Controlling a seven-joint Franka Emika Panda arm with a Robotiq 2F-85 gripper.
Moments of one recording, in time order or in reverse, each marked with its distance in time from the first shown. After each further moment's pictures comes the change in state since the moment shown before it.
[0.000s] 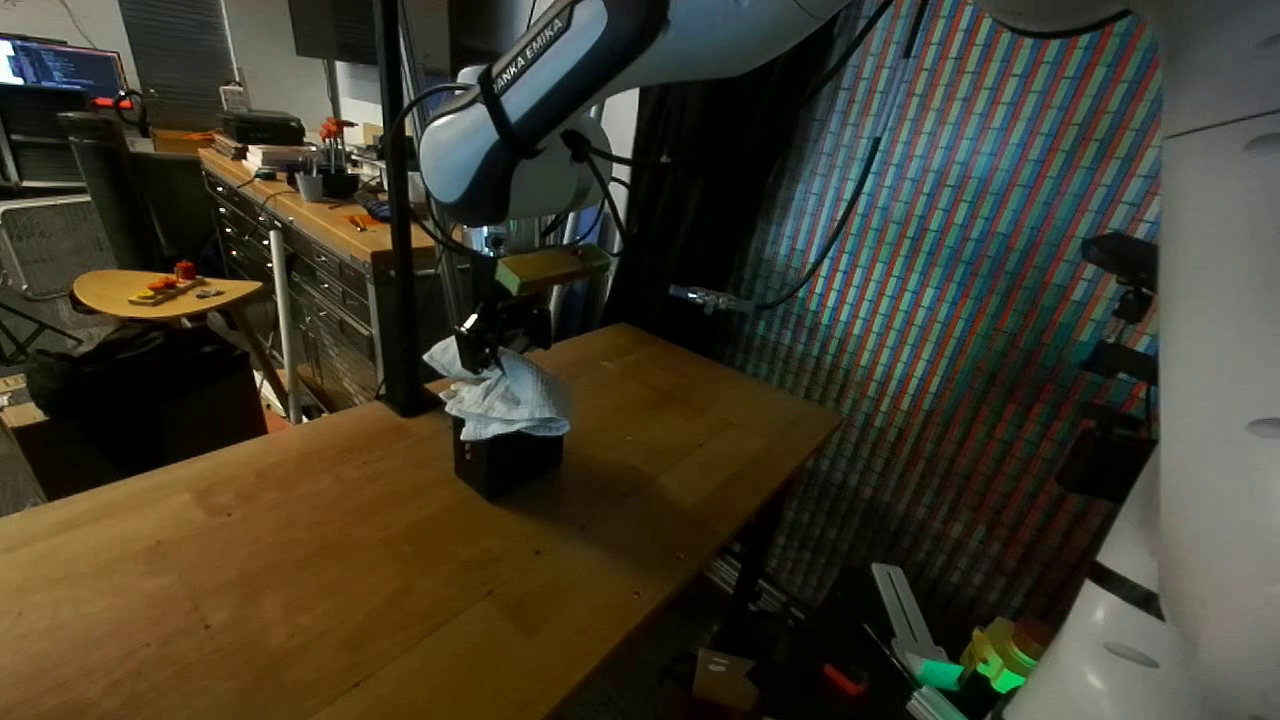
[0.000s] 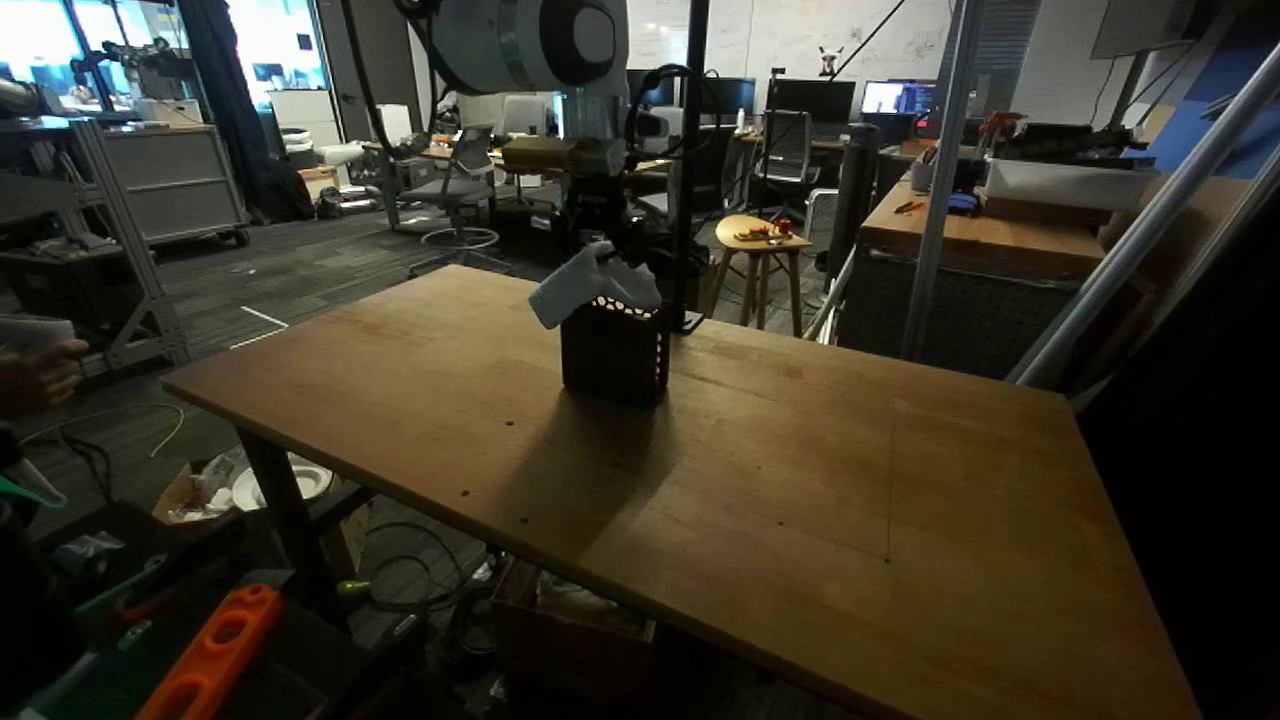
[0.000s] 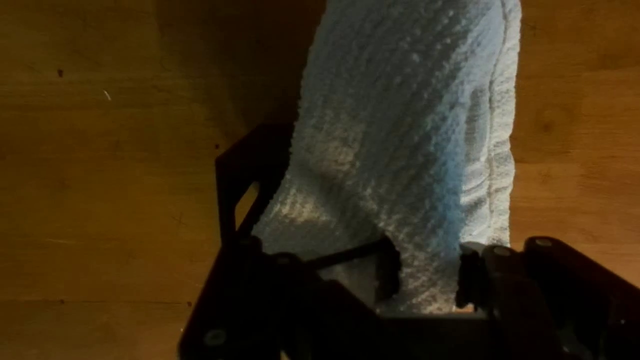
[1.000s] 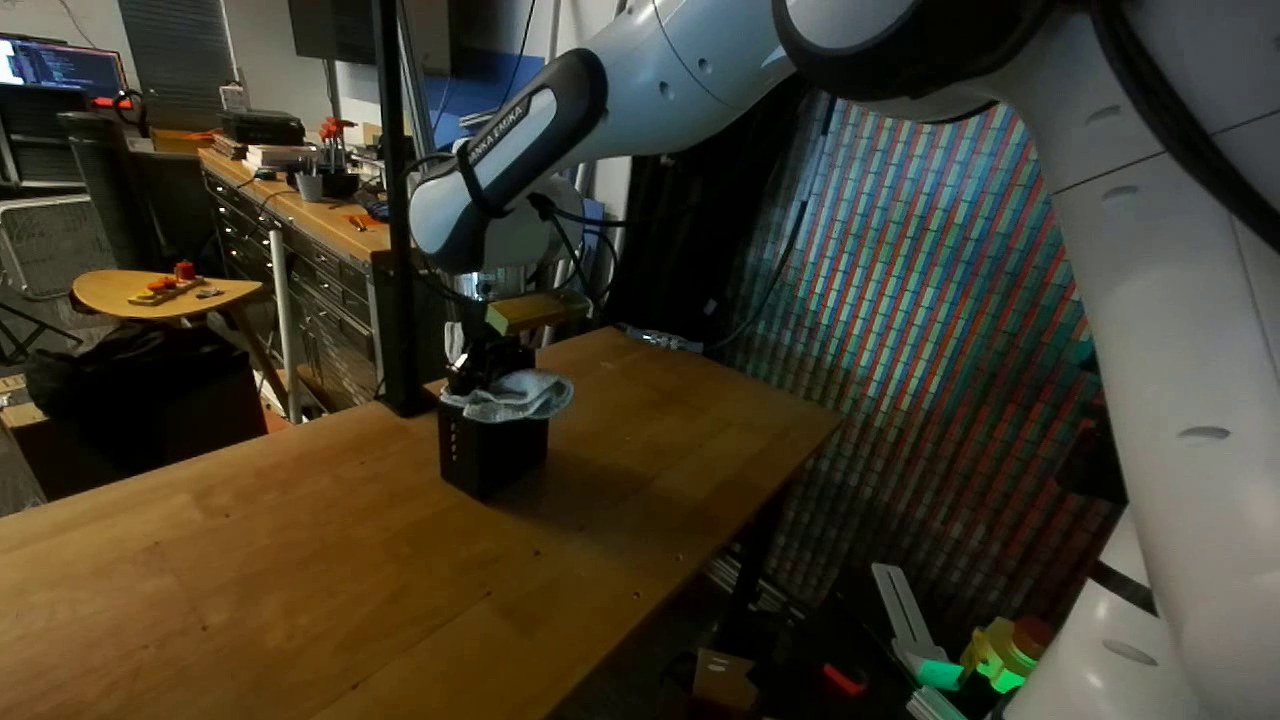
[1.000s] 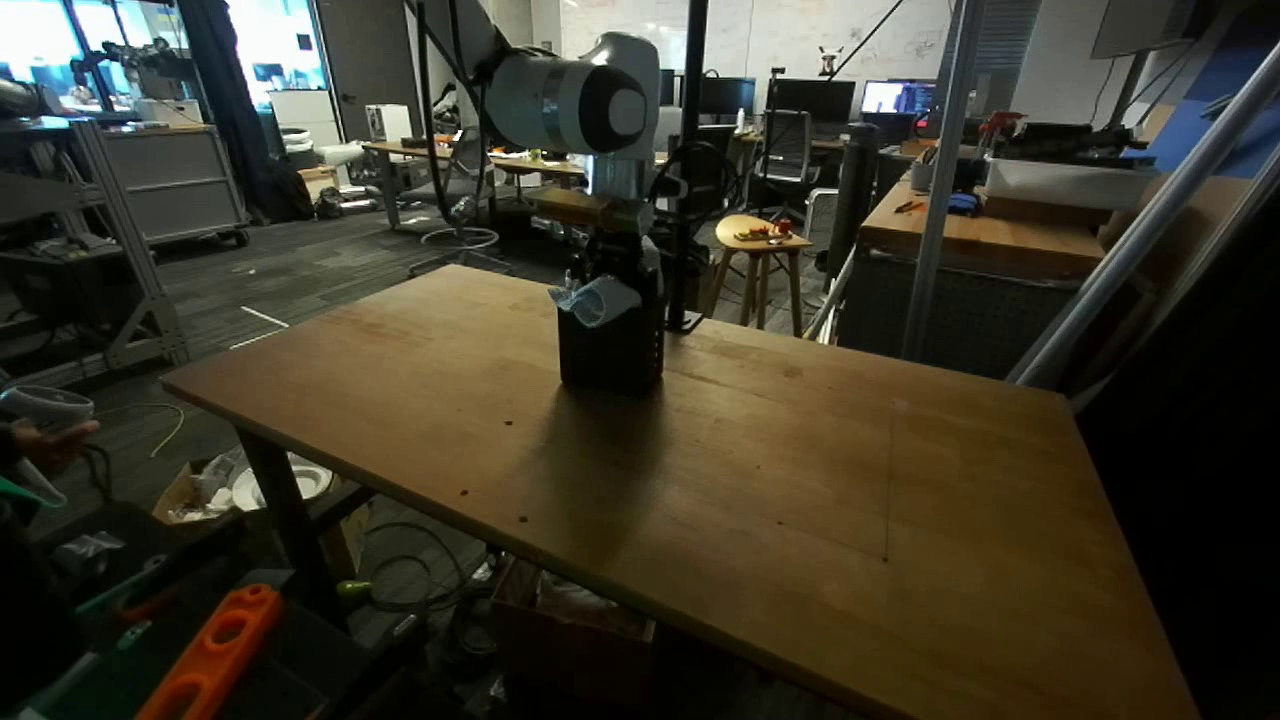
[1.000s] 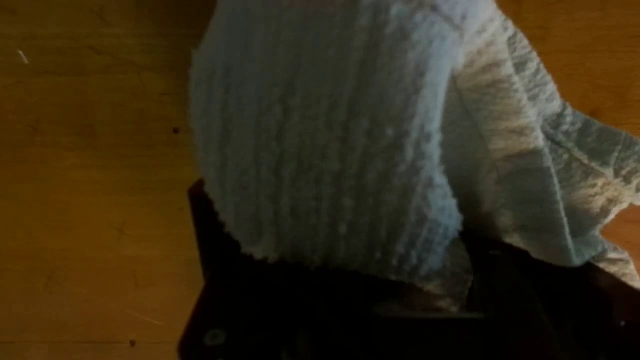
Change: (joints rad) arm -0.042 0.223 0.026 0.183 0.065 -0.021 -0.094
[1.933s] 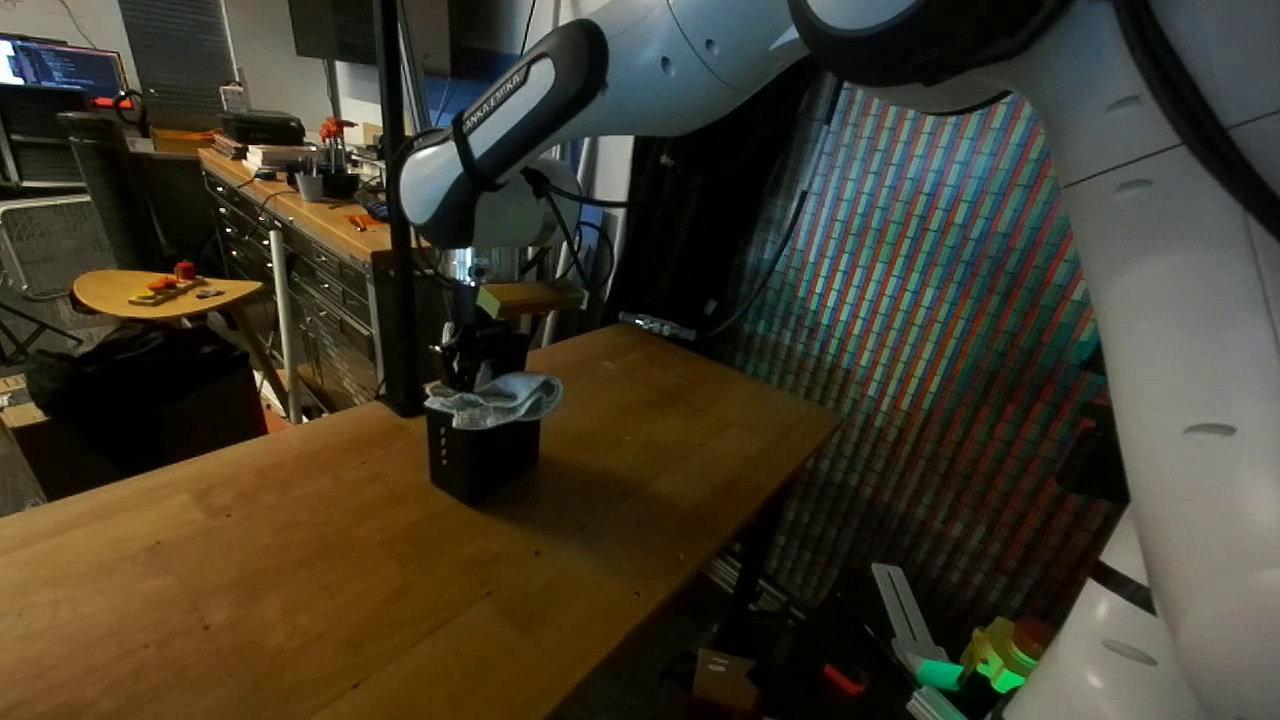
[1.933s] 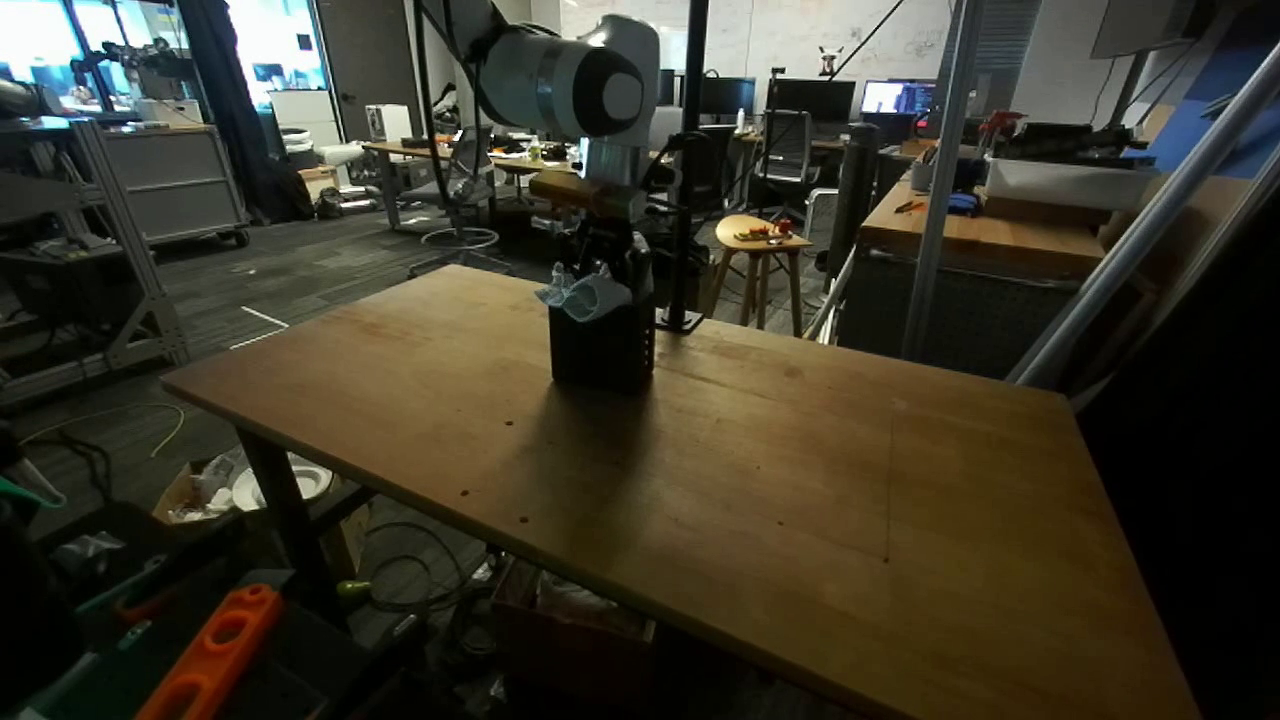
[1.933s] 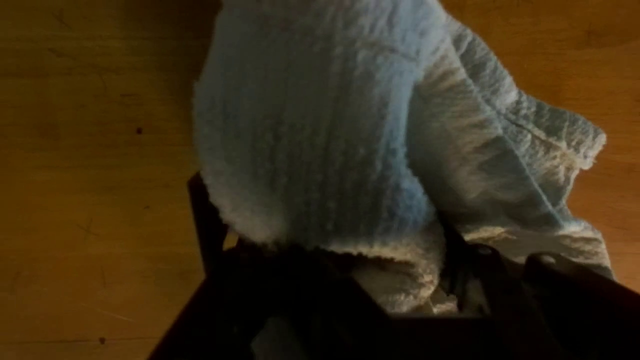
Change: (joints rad) arm -0.008 -0.030 0.021 0.005 0.059 -0.042 -0.016
